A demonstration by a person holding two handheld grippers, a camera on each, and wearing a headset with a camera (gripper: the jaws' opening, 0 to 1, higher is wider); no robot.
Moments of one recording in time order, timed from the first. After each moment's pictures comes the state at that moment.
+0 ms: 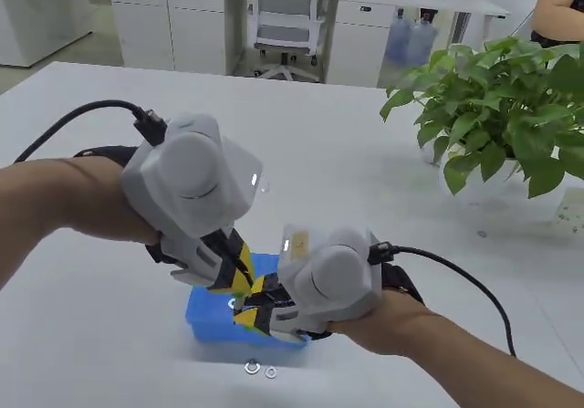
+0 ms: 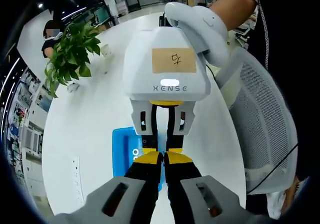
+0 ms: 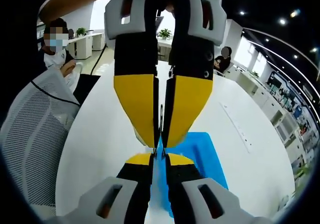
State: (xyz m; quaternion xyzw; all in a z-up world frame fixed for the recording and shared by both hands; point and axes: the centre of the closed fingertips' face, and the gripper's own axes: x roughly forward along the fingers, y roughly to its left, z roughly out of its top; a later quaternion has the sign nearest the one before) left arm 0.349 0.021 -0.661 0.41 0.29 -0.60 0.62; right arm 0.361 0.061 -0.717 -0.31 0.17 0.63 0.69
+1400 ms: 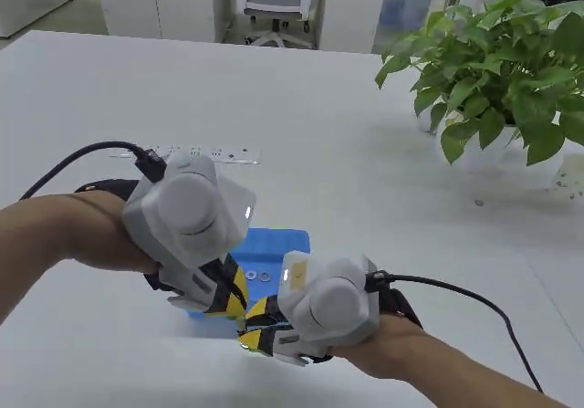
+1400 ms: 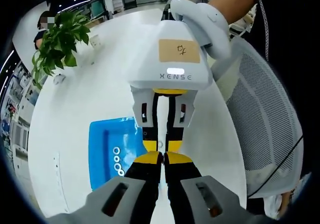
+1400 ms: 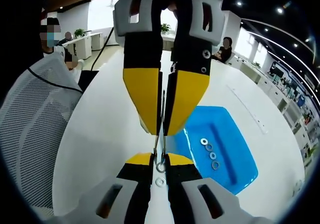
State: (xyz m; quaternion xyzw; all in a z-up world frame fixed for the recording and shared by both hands) left arm 0.342 0.021 -0.718 0.39 0.32 -0.63 0.60; right arm 0.347 0.048 -0.775 -0.29 0.21 0.63 0.69
